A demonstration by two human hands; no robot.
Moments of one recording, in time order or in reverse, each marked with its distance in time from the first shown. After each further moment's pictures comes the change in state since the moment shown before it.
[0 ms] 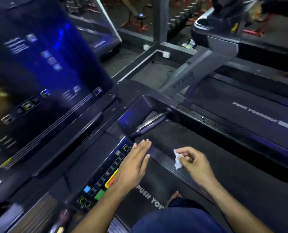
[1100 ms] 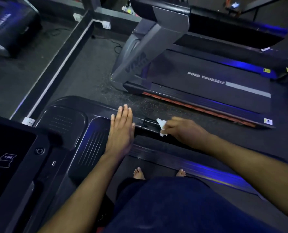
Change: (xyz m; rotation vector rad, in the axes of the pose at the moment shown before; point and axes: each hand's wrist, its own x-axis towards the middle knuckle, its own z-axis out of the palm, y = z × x) left_hand 0.264 -0.053 0.096 0.225 -0.333 0.049; right_hand 0.210 -0.001 -0.113 -1.007 -0.307 -0.545
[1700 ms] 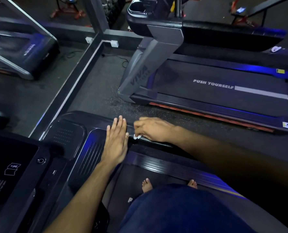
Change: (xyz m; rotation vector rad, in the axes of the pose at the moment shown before) left_hand -0.004 0.002 -0.003 -0.029 0.005 0.014; right_hand 0.072 -0.018 -0.022 0.054 0.012 -0.227
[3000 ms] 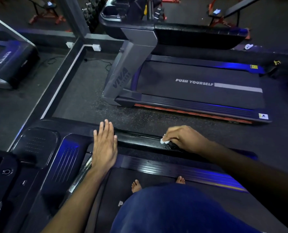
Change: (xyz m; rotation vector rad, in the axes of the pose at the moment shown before) left_hand 0.000 0.042 0.036 0.075 0.097 0.003; right_hand -0.193 0.035 0.007 0.237 0.143 0.394
